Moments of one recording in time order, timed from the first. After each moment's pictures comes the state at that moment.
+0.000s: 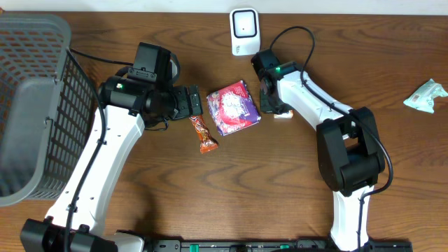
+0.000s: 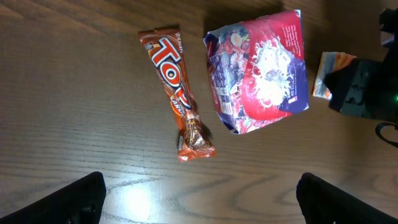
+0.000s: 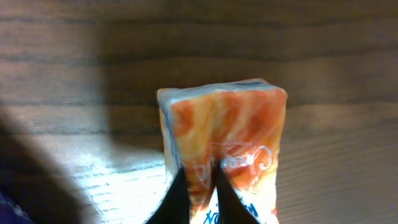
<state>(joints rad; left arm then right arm) -0.25 1.51 1.39 -1.06 0.20 -0.46 0.41 2.15 1.58 -0.89 0.27 0.43</state>
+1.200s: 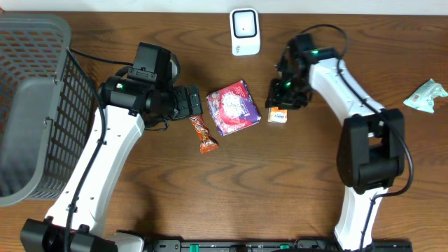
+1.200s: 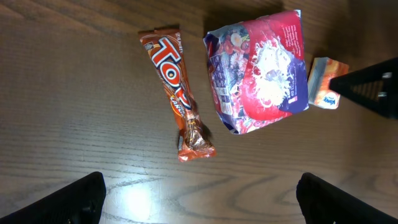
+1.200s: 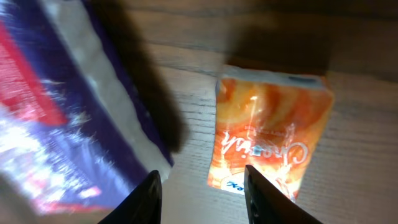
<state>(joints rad) -0.25 1.51 1.39 -1.06 0.20 -0.46 0.24 2.12 1.65 -1.00 -0.31 0.28</state>
